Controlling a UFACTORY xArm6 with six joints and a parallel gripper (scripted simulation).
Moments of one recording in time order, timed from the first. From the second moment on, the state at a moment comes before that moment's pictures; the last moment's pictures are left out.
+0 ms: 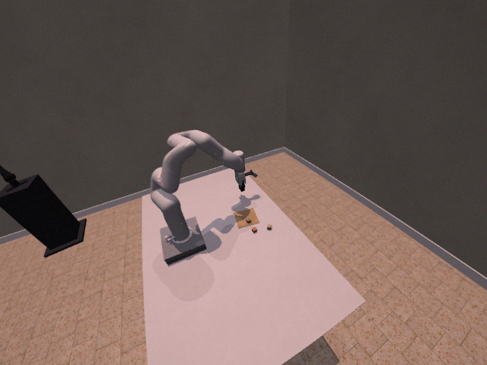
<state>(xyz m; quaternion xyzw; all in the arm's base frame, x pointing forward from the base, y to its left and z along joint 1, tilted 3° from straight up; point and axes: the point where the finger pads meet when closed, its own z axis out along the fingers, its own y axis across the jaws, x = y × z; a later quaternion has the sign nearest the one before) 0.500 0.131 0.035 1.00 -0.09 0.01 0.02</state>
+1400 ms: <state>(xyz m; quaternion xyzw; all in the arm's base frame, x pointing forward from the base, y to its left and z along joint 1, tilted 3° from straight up) 0.471 0.065 0.069 0.92 -0.38 0.01 0.02</state>
